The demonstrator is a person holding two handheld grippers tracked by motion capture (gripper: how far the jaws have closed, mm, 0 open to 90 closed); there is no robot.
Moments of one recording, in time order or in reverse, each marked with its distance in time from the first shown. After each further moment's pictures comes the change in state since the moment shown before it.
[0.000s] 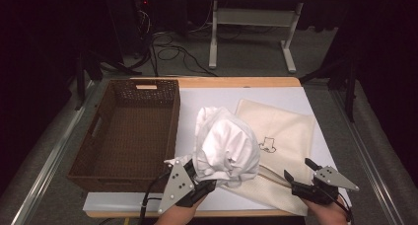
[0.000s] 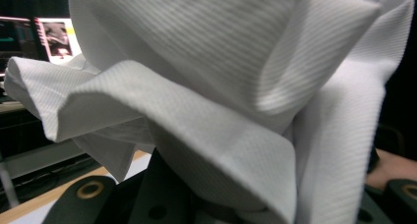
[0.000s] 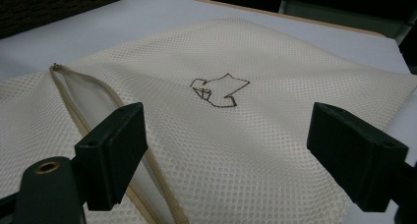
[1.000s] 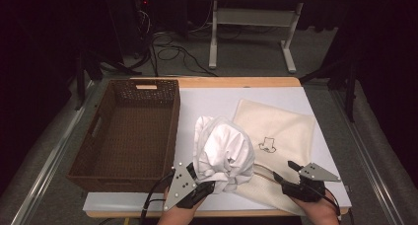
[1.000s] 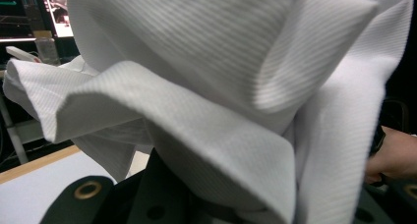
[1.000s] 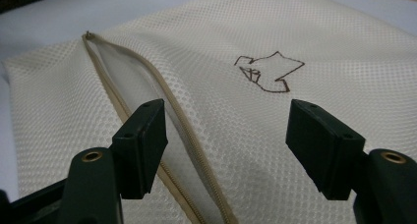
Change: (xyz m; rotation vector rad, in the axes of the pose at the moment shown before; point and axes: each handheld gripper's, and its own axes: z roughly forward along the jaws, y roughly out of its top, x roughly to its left) left arm 0.005 -0.023 -0.003 0.087 0.046 -0.042; right arm 0.017 0.004 0.022 0.121 0.110 -0.035
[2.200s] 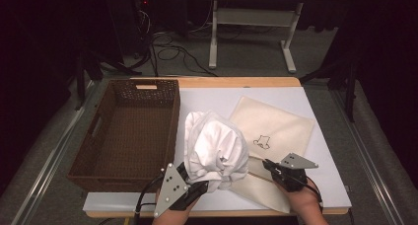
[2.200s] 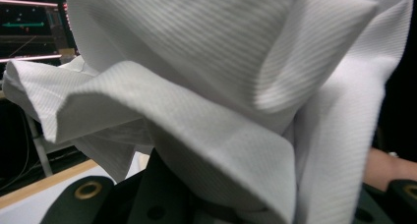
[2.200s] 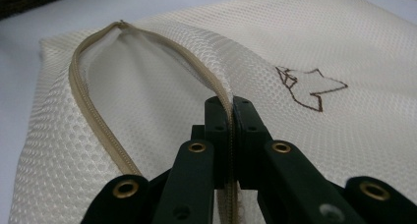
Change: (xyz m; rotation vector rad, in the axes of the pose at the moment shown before) left arm -0.003 0.020 -0.017 -0.040 0.046 0.034; right arm 0.019 0.027 0.038 0.040 0.073 -0.059
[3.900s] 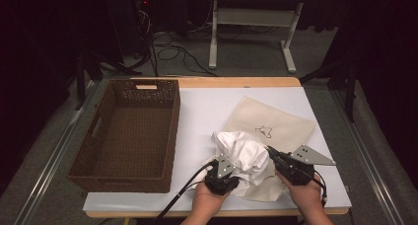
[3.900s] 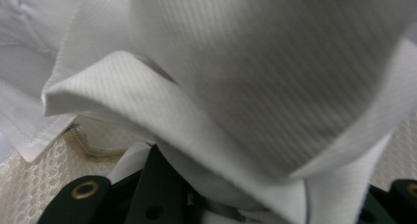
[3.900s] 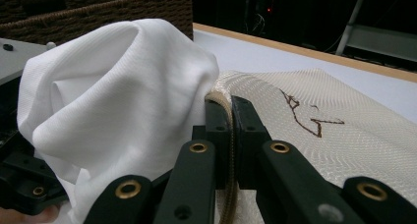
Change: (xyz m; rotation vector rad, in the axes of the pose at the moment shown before) left arm -0.013 -0.120 0.119 0.537 -0.047 -0.175; right arm -0.002 0.034 -0.029 -0.228 0.024 0.050
